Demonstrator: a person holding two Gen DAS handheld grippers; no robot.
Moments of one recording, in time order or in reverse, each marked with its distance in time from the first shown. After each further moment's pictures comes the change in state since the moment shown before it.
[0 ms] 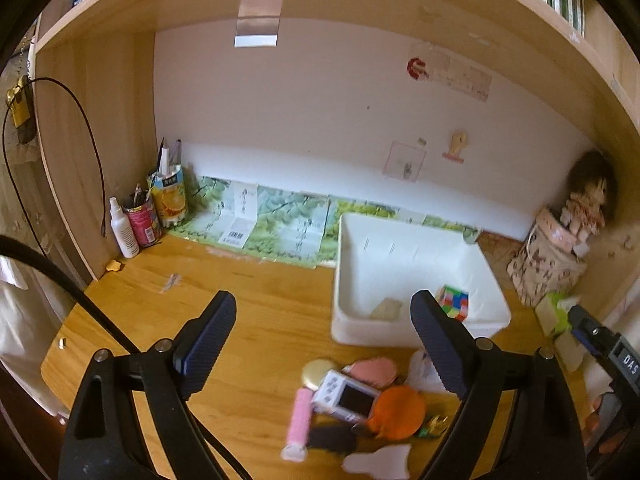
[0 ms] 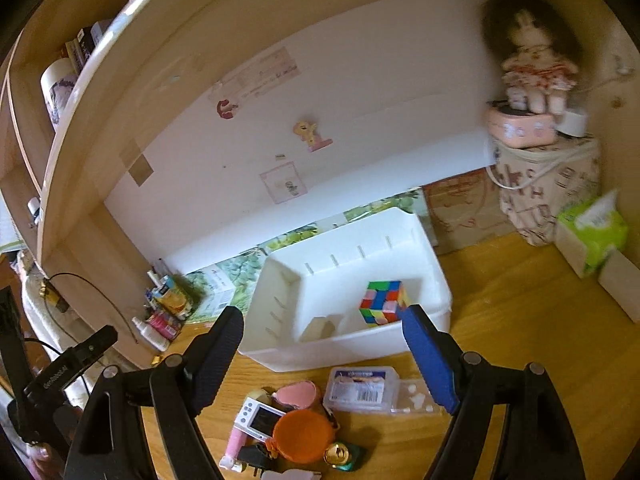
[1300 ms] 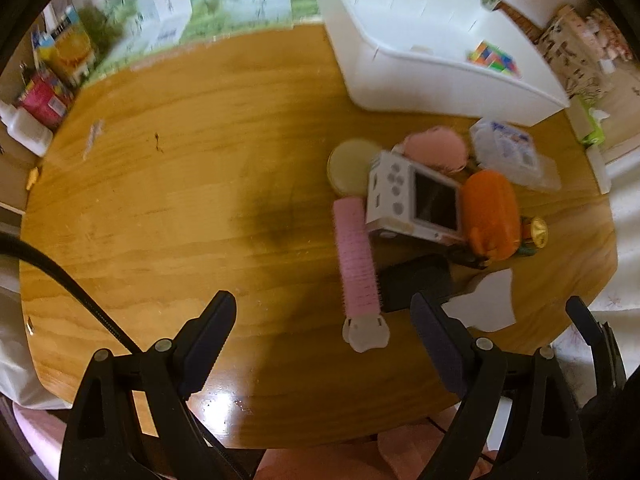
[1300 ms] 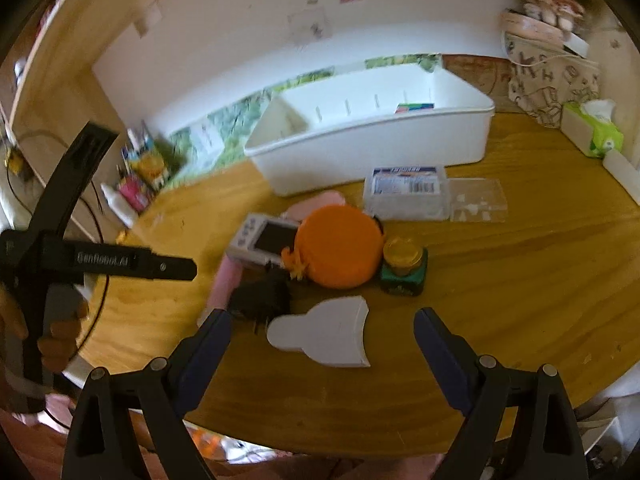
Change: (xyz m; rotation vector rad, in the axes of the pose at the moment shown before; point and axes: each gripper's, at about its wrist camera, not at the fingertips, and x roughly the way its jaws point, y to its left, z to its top) left arm 0.136 0.038 -0.096 0.222 0.760 -0.089; right arm 0.035 0.073 -0.181 -0.123 0.289 -0.146
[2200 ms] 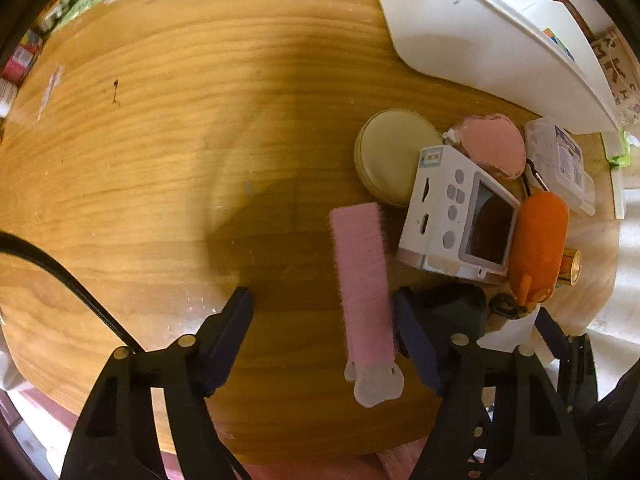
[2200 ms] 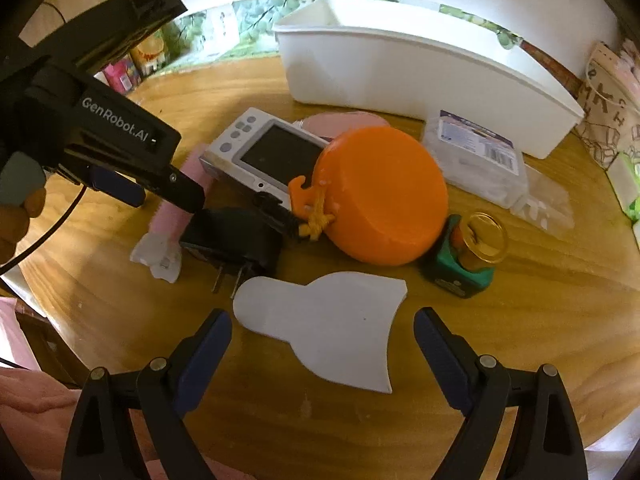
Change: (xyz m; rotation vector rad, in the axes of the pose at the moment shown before) left arm 0.054 0.022 0.039 -0.084 0.186 -0.044; right arm 0.079 0.031 -0.006 -0.278 0.242 -0.125
